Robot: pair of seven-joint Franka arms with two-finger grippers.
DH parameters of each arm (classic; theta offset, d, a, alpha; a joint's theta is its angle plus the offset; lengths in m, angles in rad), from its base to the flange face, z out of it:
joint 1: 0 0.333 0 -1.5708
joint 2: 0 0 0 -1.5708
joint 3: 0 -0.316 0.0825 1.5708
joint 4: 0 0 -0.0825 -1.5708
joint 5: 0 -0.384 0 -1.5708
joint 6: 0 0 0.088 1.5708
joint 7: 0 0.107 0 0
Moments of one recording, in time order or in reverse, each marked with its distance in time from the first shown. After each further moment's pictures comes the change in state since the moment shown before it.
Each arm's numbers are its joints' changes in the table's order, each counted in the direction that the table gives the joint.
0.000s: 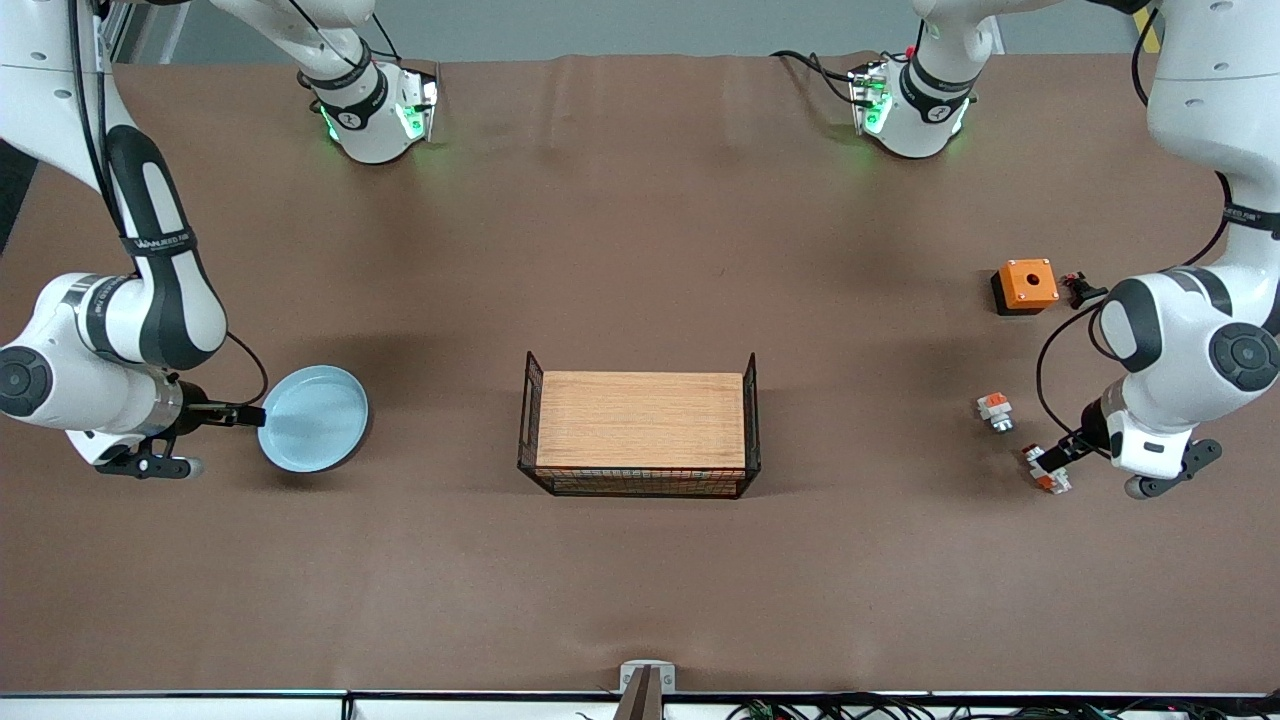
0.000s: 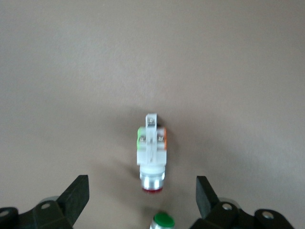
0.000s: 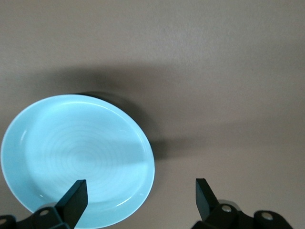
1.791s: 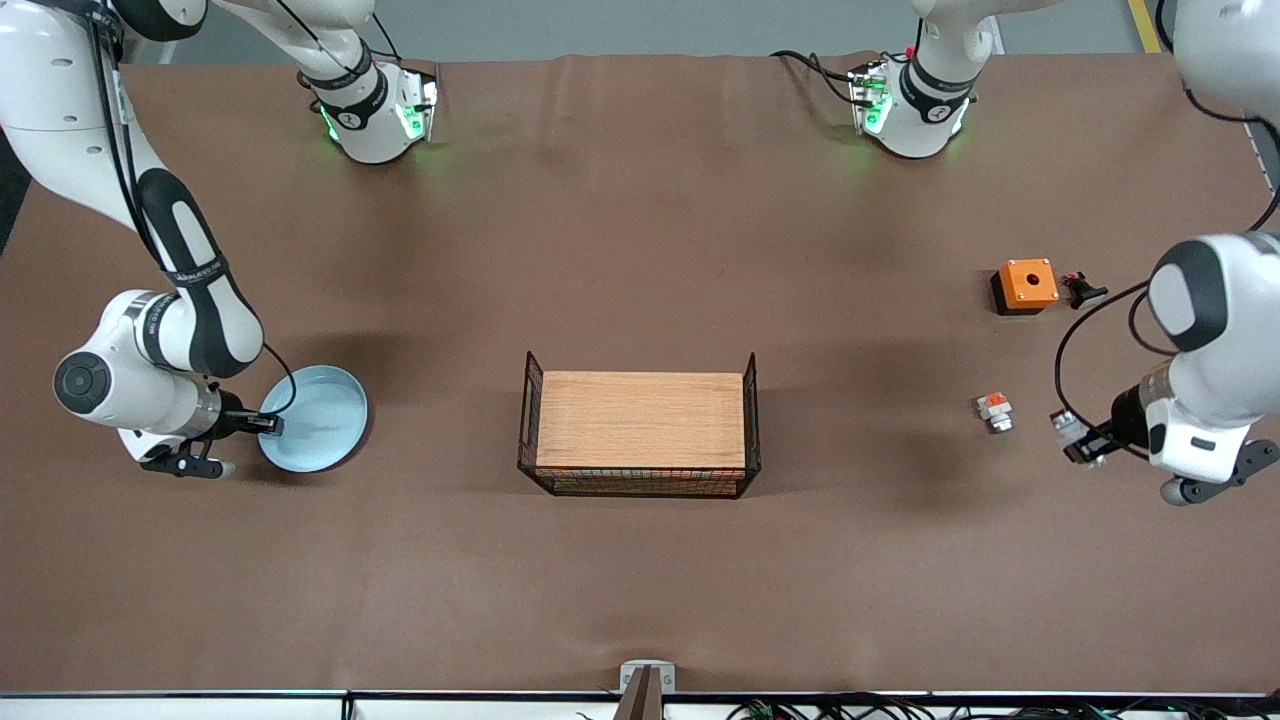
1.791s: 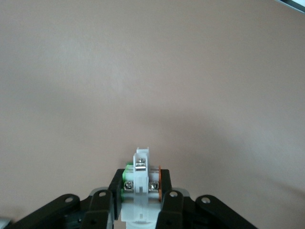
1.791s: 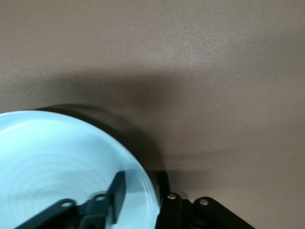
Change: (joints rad) left arm -0.004 -0.206 0.101 -0.124 0.000 -0.377 -0.011; right arm -0.030 0.102 -0.016 0.074 -0.036 0.223 0.016
